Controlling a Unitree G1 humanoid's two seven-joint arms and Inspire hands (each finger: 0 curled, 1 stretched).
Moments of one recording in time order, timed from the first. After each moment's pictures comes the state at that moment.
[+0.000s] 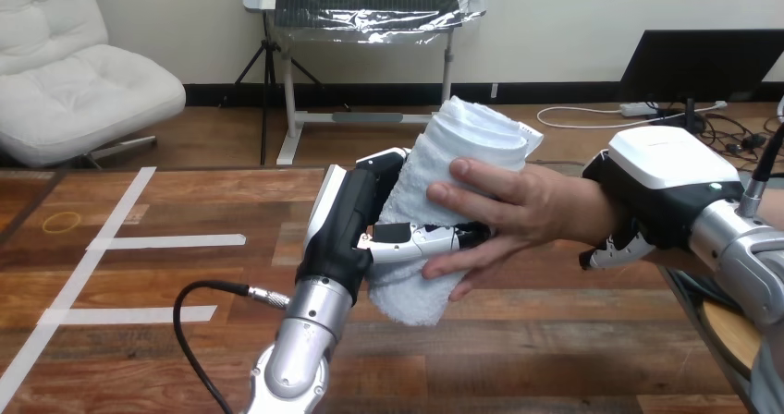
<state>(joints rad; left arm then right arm) -0.25 -0.03 -0.16 0.36 0.17 -0.24 -0.05 -0.35 -0.75 0.25 0.10 -0.74 0.07 0.32</state>
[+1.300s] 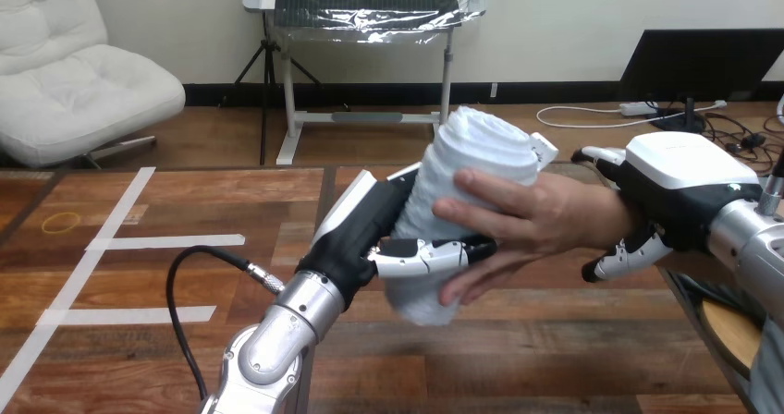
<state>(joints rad) -0.27 0.09 -0.20 0.31 0.20 -0.21 -0.27 -0.32 -0.79 0.22 0.04 -0.71 0.10 0.41</state>
